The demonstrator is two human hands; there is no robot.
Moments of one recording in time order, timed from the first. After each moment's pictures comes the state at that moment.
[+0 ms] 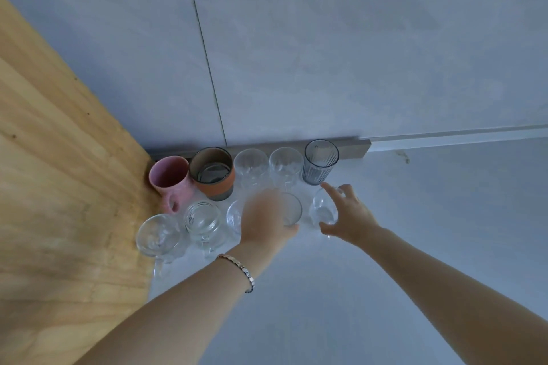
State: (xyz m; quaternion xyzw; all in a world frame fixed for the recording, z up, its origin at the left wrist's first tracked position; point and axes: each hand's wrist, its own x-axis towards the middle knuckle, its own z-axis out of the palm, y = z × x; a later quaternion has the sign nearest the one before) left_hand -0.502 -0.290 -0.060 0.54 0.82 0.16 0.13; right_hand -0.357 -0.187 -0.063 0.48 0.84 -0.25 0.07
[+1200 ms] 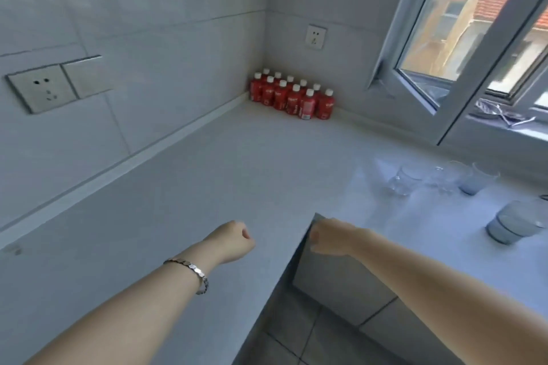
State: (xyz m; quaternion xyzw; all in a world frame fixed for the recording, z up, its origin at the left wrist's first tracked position) left_hand 0.125 -0.156 0.028 0.75 0.55 -0.05 0.36; right_hand 0.333 -0.216 0.040 0.74 0.59 -0.28 0.15
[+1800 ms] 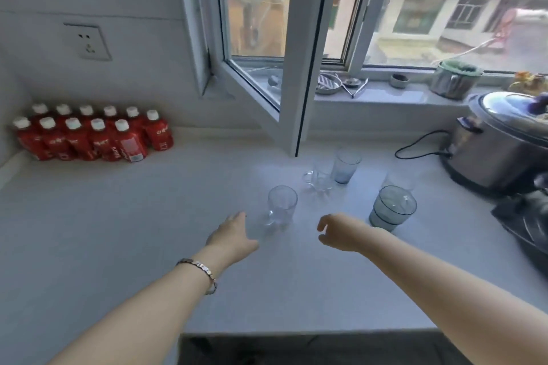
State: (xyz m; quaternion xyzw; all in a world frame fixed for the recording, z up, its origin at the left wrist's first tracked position) left_hand 0.541 -0.059 0.004 0.89 0.34 -0.13 0.29; right_hand 0.687 -0.227 0.018 0.91 0.32 -0.27 0.02
